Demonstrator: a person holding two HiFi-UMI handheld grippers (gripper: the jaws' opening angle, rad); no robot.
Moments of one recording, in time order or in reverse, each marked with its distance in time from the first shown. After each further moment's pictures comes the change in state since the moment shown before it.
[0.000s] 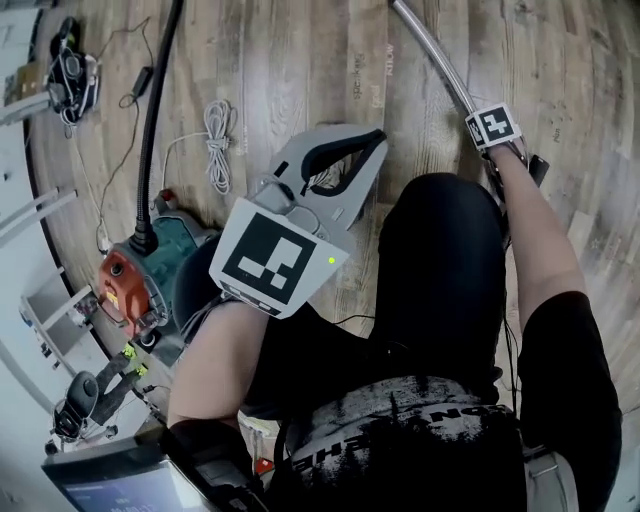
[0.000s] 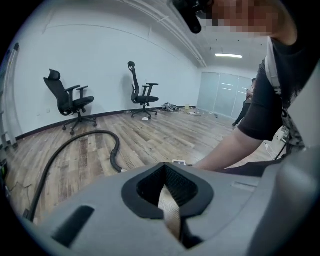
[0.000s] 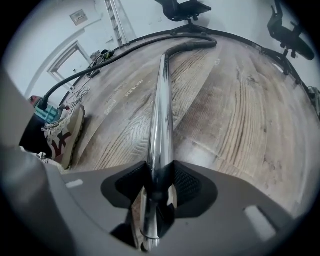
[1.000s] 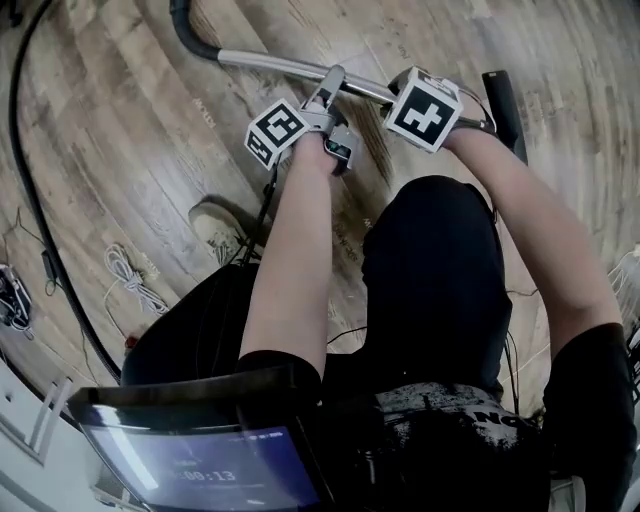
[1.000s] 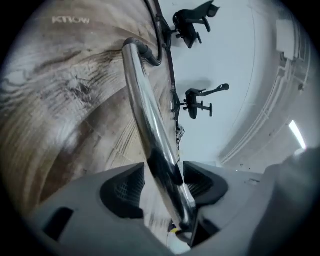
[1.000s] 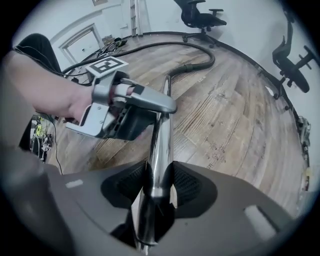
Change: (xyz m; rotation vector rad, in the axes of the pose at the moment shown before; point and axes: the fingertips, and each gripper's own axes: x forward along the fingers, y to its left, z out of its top) left arm 0.365 -0.062 -0.116 -1.378 -0.173 -0.449; right arm -0.147 -0.019 -0.081 -0.139 0.047 -0.029
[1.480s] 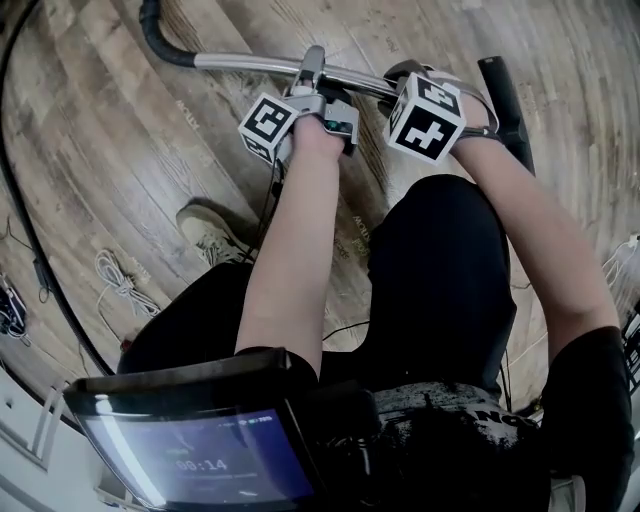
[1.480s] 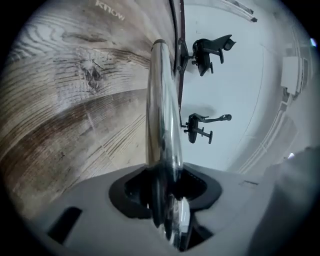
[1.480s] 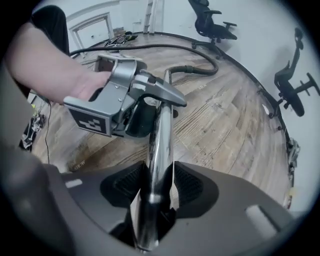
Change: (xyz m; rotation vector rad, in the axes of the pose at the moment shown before) left arm 0.017 -0.015 0.018 -0.248 -0.231 -0.101; right arm -0.017 -0.027 -0.007 -0.187 -0.006 -0.215
